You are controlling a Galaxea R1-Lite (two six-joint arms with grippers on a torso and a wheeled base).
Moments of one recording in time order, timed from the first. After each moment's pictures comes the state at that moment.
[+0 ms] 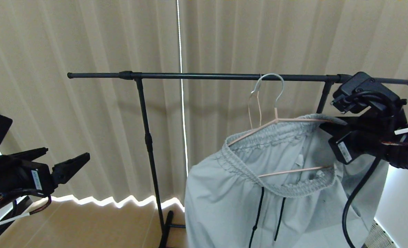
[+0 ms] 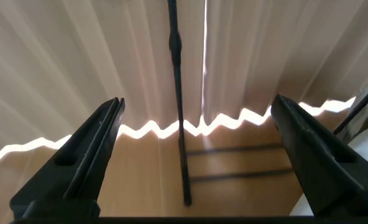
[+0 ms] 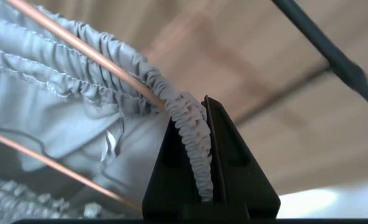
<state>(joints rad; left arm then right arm) -0.03 1.16 -0.45 -0.46 -0.10 0.08 0.48 1.38 -0.87 -0.18 -0.39 -0.44</state>
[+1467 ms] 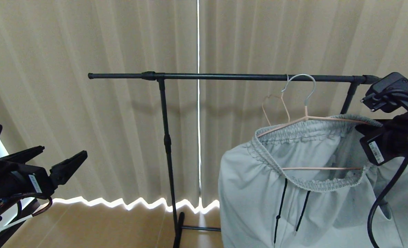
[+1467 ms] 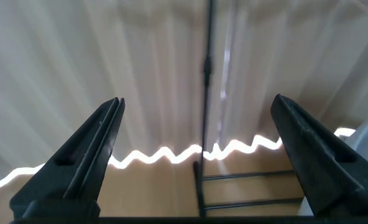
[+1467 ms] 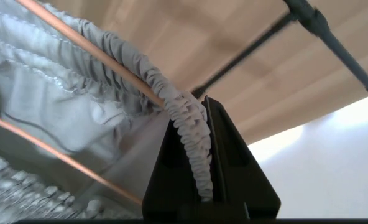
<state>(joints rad) -0.03 1.17 -0.33 -0.71 -0.10 0.07 0.38 1.30 -0.86 -0.10 -0.48 -0.42</state>
